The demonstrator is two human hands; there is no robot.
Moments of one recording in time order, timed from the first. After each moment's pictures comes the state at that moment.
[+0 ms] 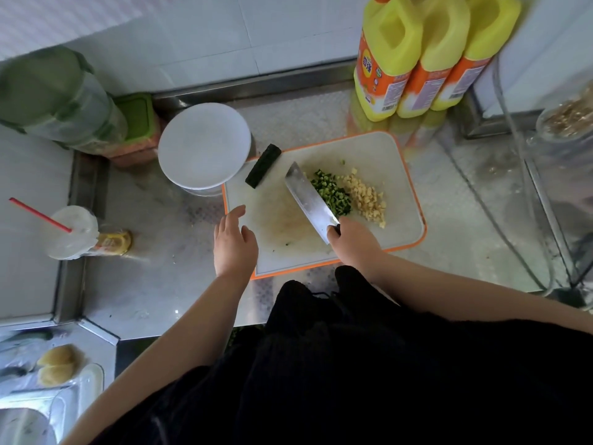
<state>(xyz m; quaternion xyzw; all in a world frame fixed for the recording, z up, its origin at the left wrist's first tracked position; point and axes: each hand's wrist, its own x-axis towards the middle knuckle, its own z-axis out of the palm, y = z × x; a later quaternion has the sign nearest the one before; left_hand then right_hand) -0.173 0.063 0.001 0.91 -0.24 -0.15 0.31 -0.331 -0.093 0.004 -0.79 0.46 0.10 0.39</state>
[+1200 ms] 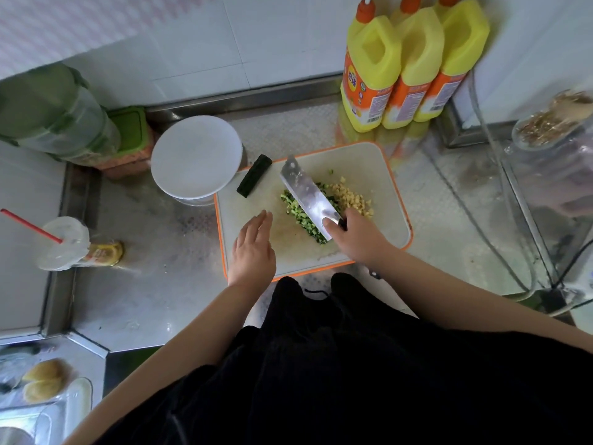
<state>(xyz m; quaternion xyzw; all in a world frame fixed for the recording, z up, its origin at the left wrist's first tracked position) -0.203 0.048 -0.006 0.87 -0.44 -0.11 0.19 -0.349 -0.115 0.041 -0.77 0.44 0.04 0.45</state>
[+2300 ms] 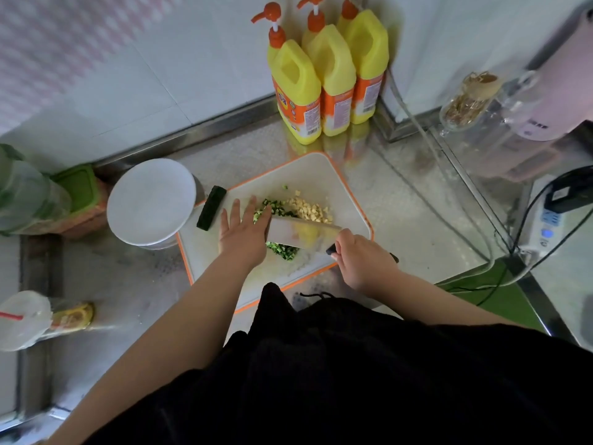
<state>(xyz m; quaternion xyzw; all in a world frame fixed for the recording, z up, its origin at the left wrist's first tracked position) -0.200 -0.058 0.028 0.81 -0.55 -0.14 -0.18 -0.433 -0.114 0.054 -0.89 0.38 0.03 0.27</state>
